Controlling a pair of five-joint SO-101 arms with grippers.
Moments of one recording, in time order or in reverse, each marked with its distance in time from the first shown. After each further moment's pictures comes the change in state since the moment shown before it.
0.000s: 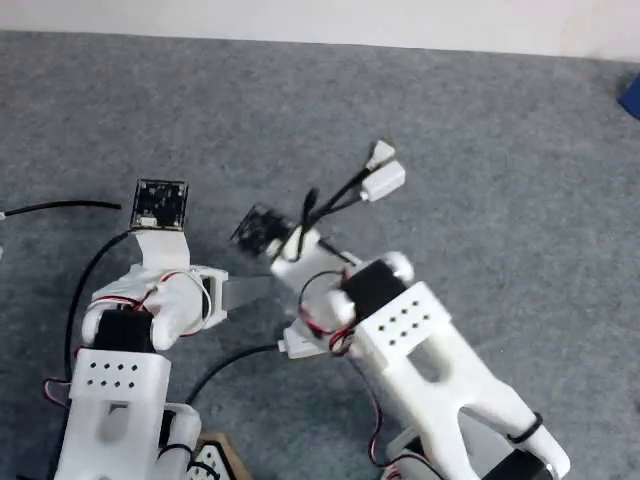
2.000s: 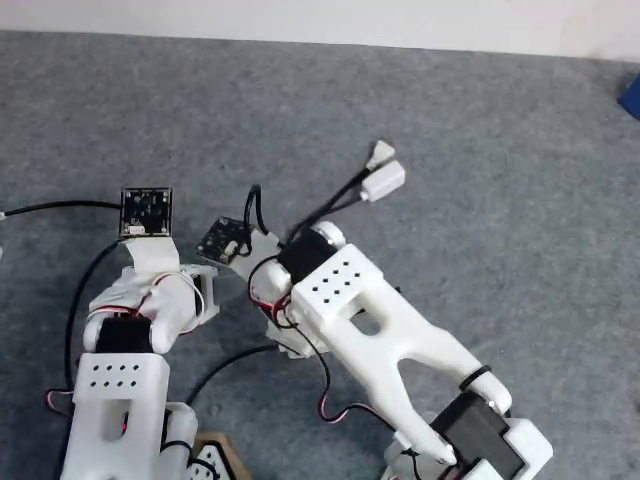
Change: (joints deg) left arm -4.7 0.0 7.9 -11.4 0.2; right arm -3.7 21.0 -15.6 12.2 -3.4
